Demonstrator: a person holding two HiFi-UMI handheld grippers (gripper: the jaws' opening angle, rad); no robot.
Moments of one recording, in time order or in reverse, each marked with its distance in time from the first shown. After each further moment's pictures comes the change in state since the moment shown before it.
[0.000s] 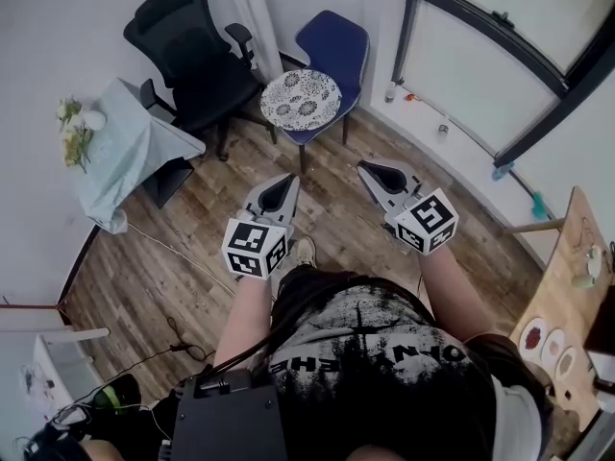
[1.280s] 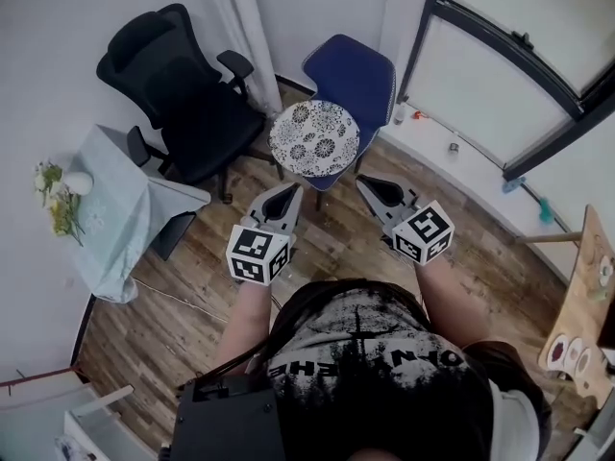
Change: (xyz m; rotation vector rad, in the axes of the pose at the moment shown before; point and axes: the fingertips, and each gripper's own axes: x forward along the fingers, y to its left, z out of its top) left arm 0.123 0.243 0.015 0.004 0.056 -0.160; right arm 0.246 -0.087 -0.014 0.087 0.048 -0.119
